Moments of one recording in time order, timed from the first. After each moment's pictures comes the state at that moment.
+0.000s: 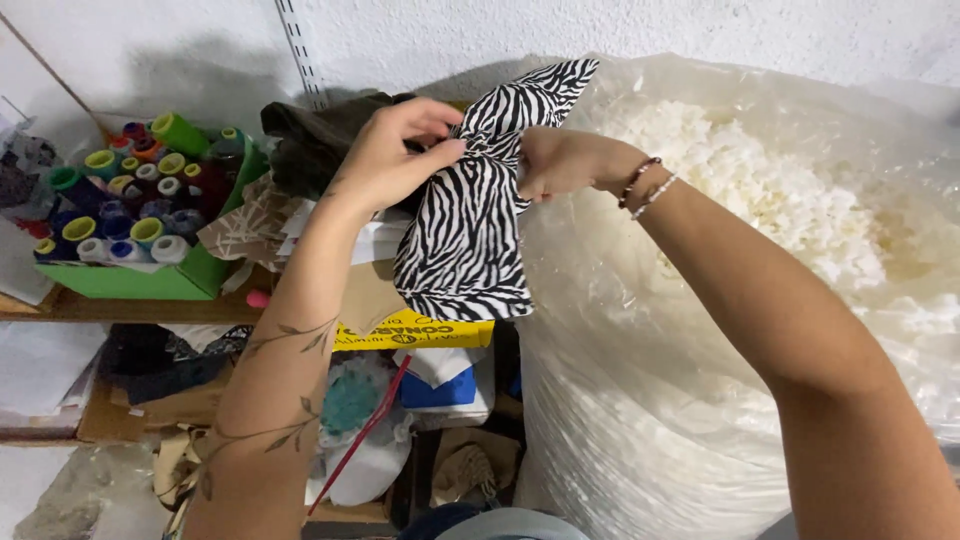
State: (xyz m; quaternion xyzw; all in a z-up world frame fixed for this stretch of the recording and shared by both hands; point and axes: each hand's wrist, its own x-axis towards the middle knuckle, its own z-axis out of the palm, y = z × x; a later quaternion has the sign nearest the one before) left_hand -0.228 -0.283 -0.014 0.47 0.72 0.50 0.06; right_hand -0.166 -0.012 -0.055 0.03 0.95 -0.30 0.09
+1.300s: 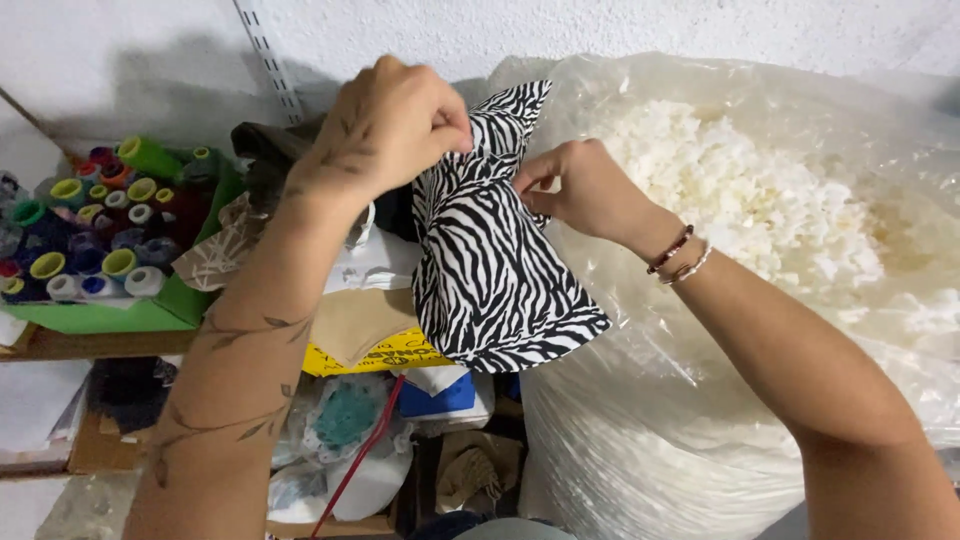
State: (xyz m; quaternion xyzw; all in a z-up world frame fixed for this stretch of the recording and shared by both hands) left_hand -0.228 -0.244 0.041 0.54 0.81 0.21 -0.11; right_hand -0.089 -0.051 -0.016 -0.04 0.95 -0.26 -0.16
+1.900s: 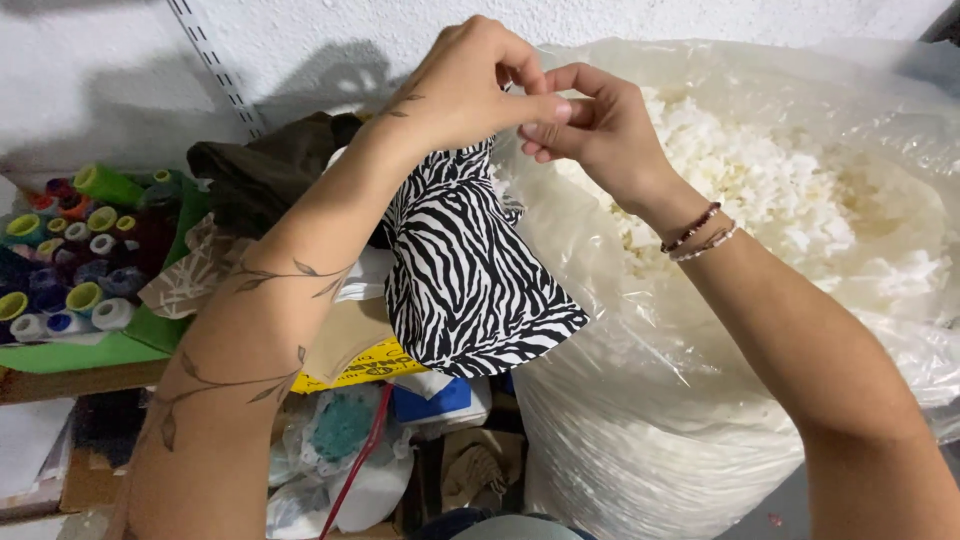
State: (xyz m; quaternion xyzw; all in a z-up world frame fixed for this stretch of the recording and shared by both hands) left_hand -0.203 -0.164 0.057 0.61 0.70 0.36 0.01; right_hand -0.062 -0.032 0.006 -0.03 0.76 -0.60 -0.23
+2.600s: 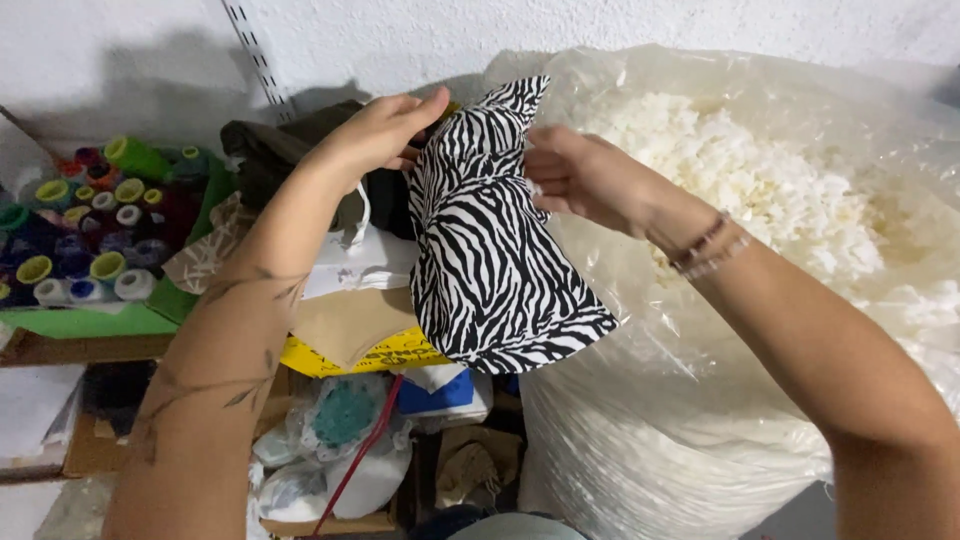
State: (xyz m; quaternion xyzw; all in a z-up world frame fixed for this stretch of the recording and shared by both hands) left_hand -0.257 -0.238 0.016 0.33 0.80 0.41 0.28; right_hand -0.076 -0.072 0.016 0.14 0.75 -0.65 0.01
